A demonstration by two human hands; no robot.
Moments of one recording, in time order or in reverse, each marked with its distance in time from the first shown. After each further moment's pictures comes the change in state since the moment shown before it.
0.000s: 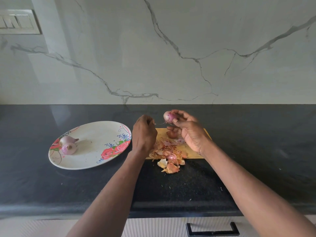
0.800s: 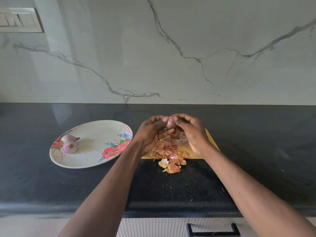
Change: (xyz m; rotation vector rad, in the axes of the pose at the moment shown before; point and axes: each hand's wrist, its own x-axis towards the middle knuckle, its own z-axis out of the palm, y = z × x) left_hand 0.002 0.019 -0.013 -1.157 -0.500 -0.564; right_hand -0.002 0.009 -0.001 -0.320 0.189 -0.127
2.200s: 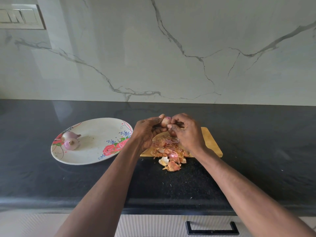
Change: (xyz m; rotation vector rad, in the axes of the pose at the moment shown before) left_hand 0.006 0.001 -0.008 0.038 0.192 0.037; right_hand -0.007 0.009 0.005 -0.539 -0.005 -0.482
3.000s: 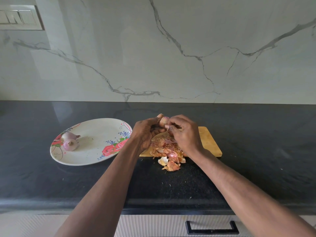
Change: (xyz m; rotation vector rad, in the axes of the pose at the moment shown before) left_hand -0.001 0.000 -0.001 0.012 0.036 -0.043; right_hand -0.004 -0.001 0.007 -0.081 0.051 -0.107
